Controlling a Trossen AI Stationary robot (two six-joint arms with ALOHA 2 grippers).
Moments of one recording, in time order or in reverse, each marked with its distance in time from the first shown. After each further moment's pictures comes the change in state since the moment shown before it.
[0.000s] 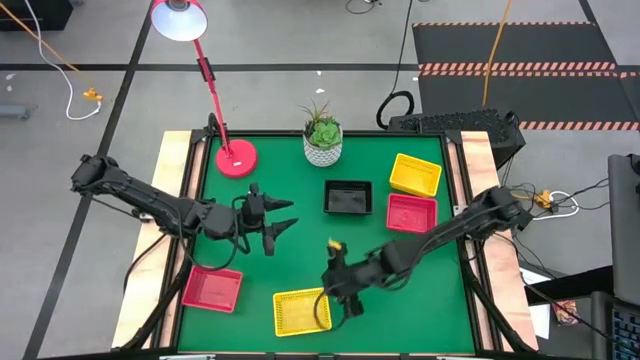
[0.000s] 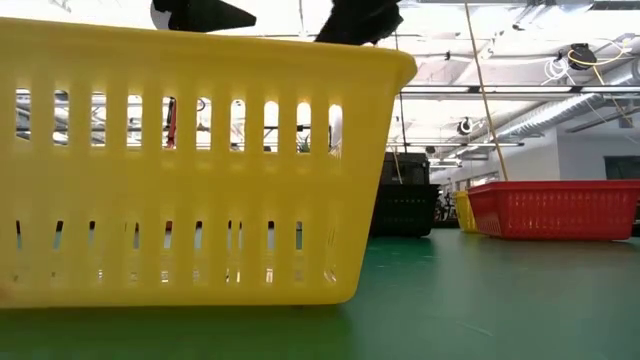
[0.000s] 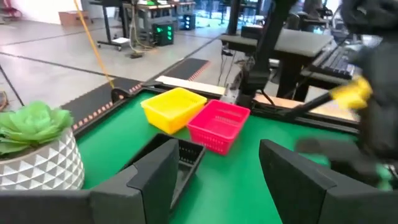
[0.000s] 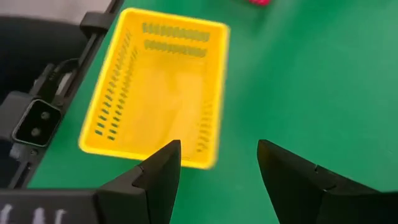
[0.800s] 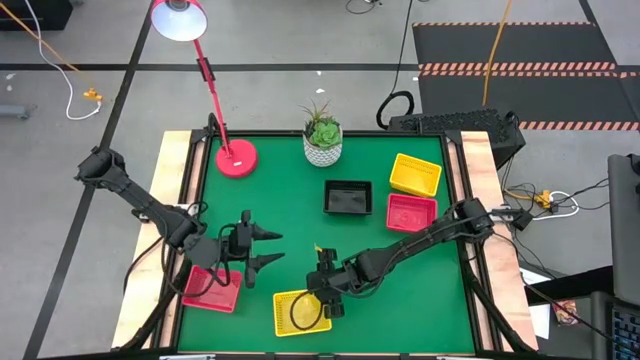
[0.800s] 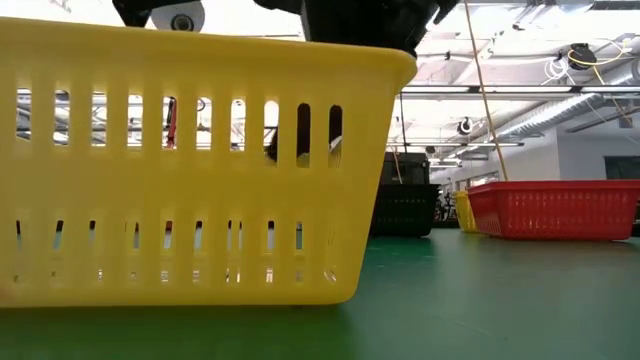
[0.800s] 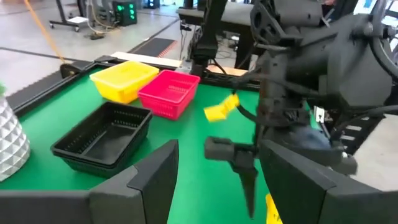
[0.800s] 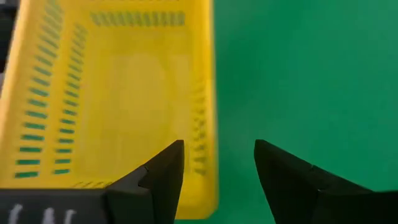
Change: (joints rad) left arm -0.277 0.000 0.000 -0.129 -0.111 -0.134; right arm -0.034 0.221 0.081 0.032 -0.015 0.144
